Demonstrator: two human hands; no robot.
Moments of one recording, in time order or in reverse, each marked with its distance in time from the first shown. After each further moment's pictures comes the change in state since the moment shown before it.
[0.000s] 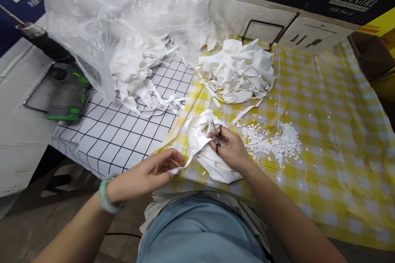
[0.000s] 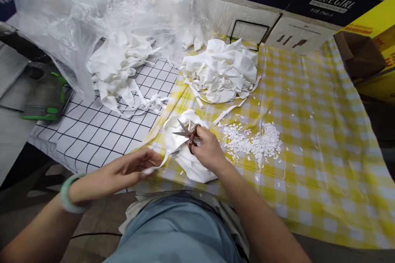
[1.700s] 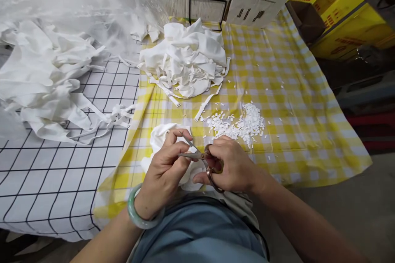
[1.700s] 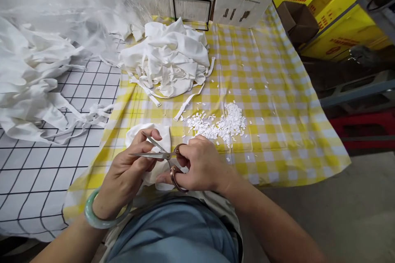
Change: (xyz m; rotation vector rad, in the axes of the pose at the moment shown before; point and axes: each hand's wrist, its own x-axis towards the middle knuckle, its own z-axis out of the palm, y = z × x) left_hand 0.087 0.035 0.087 -0.089 0.094 0.404; right_hand -0.056 -0.018 -0.068 -0.329 -0.117 -0.019
